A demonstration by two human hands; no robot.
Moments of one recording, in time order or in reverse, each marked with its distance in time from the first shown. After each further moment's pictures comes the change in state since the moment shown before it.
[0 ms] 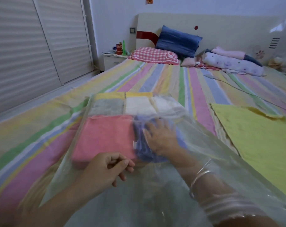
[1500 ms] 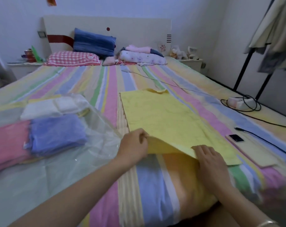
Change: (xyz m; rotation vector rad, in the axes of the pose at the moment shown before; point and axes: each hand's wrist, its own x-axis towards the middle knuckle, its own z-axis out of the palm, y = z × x) left_hand -0.041 0.099 0.327 0.297 -0.212 0.441; right_hand -0.413 0.285 -0.094 -0.307 0.358 0.499
